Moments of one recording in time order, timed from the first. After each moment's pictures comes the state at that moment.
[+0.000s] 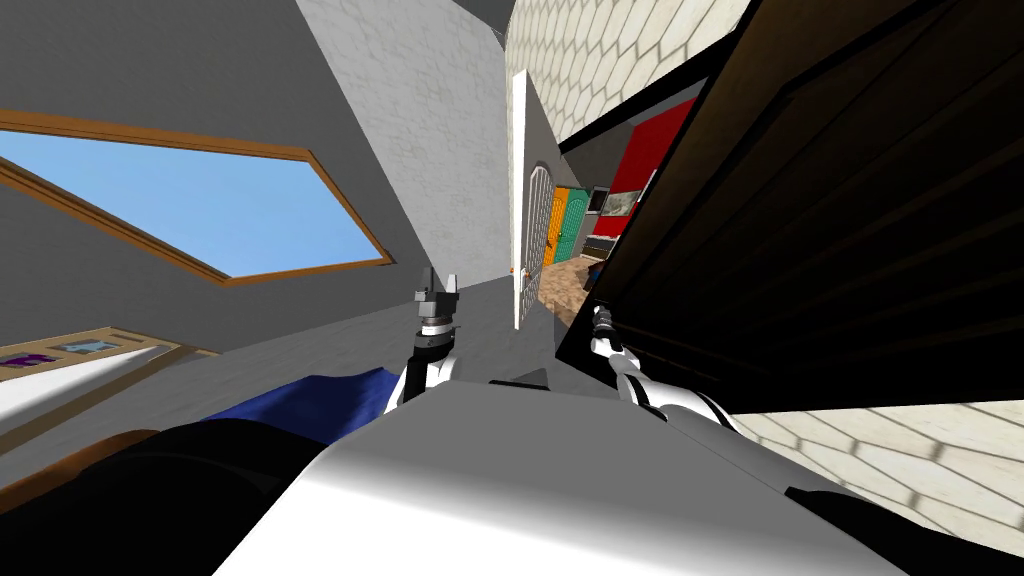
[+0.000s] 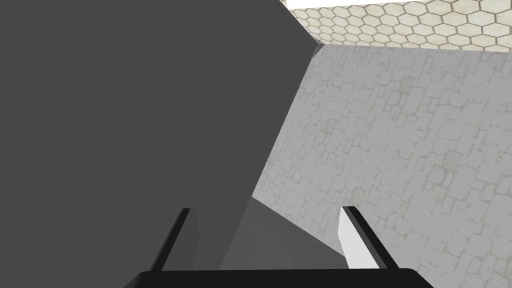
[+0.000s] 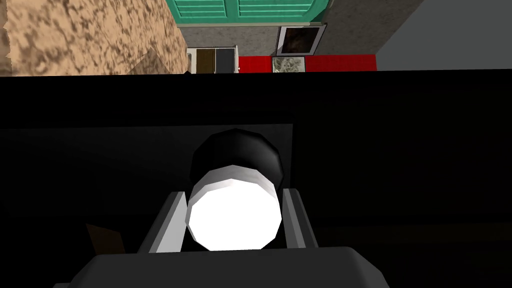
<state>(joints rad) -0.45 -0.36 -0.27 -0.48 -0.21 -0.55 -0.06</state>
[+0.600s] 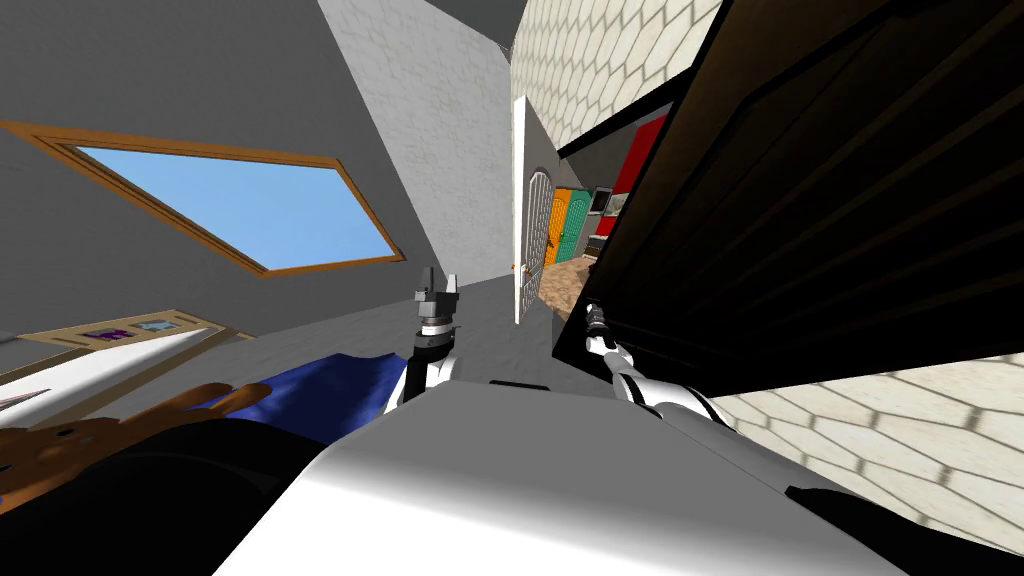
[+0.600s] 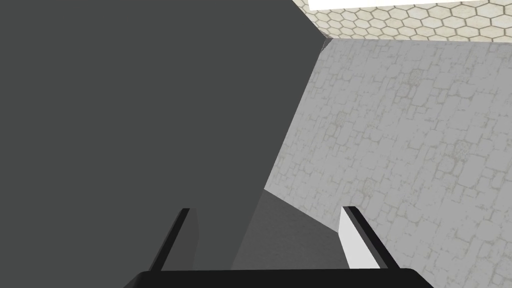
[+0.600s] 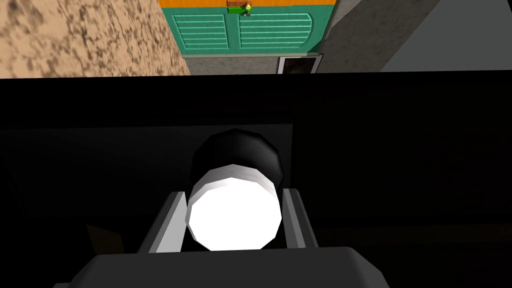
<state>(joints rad) -0.47 -0.34 -0.21 -0.48 -0.18 -0.55 -0.09</state>
